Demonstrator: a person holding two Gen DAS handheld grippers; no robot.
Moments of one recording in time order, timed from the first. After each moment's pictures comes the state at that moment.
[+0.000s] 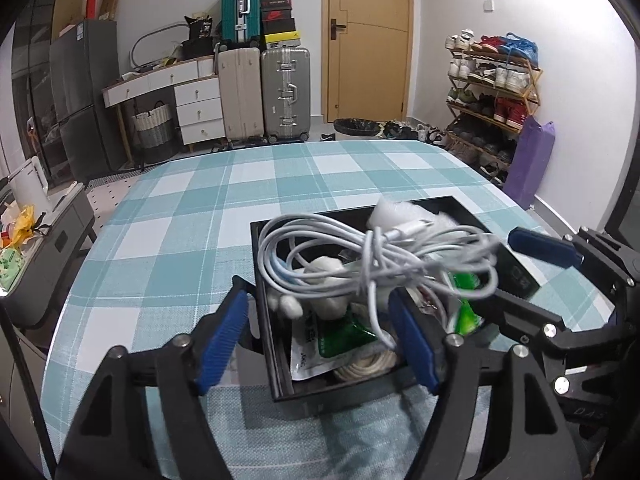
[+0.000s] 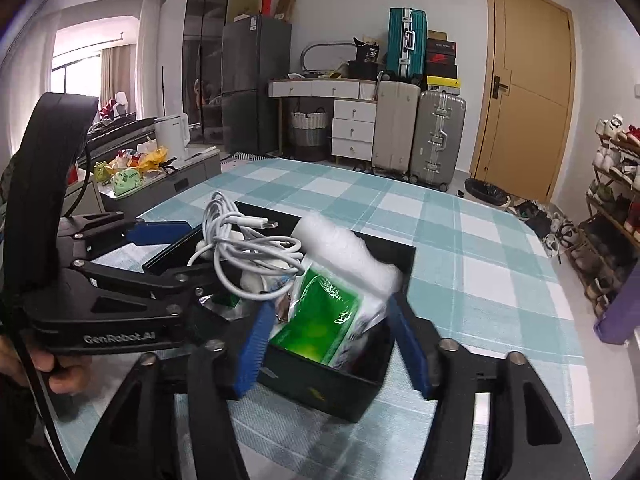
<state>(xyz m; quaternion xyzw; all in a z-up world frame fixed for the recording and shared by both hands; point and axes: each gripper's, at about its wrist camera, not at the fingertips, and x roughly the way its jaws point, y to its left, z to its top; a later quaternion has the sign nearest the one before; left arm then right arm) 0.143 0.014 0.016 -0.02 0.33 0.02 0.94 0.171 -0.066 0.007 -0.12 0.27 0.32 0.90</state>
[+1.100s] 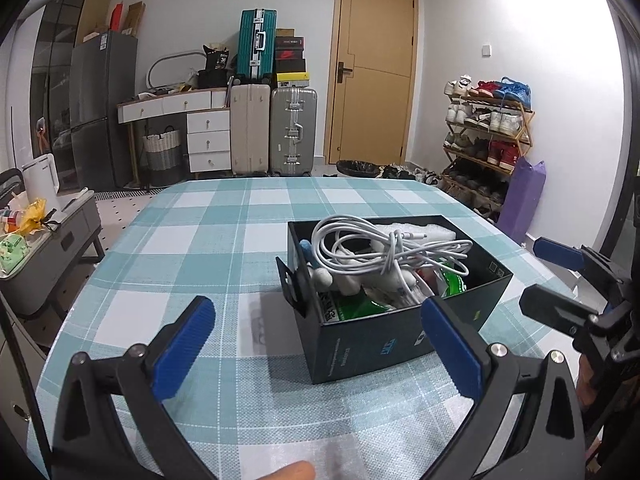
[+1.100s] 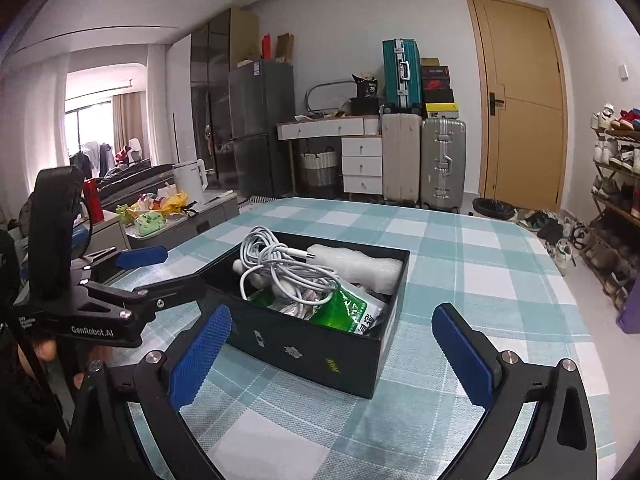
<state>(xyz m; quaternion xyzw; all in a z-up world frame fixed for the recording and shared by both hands) 0.085 0.037 0.012 -0.05 0.25 0.03 0.97 0.126 -0.106 0.015 -0.04 0.21 0.35 0.91</state>
